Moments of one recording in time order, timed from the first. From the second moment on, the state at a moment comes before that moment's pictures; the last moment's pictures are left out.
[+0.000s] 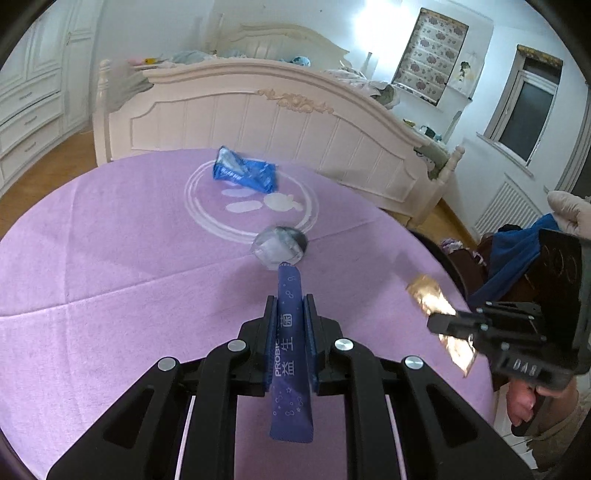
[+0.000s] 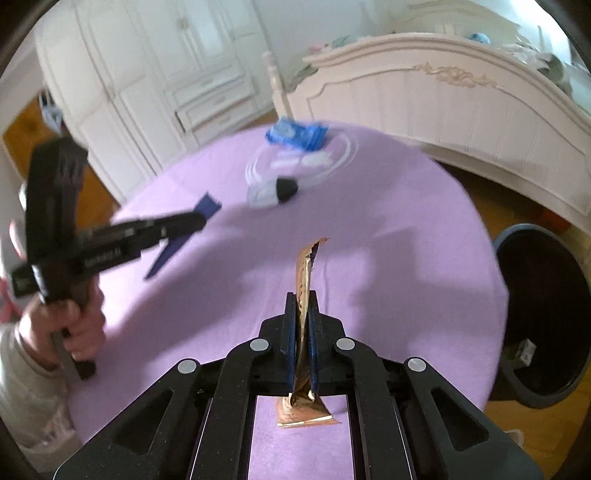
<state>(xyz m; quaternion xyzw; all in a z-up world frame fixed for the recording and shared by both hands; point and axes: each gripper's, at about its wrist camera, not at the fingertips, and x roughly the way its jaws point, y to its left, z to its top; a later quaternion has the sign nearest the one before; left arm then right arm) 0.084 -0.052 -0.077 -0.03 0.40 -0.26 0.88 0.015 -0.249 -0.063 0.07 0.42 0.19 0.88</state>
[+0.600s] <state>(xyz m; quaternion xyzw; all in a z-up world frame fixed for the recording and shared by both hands) 0.086 -0.179 -0.036 0.03 0.35 -0.33 0.88 0.006 -0.378 -0.041 0.20 0.36 0.12 0.90</state>
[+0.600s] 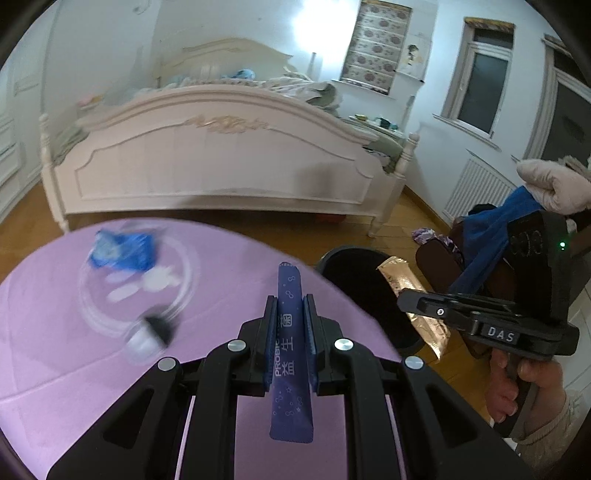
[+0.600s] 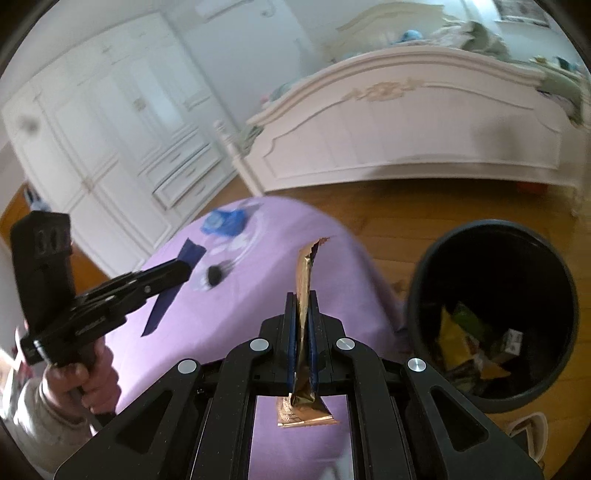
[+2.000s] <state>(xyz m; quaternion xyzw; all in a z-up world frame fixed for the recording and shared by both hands) 0.101 -0.383 -0.079 0.14 0.38 -0.44 0.80 0.004 -0.557 -0.137 0.32 0.36 -0.01 0.87</state>
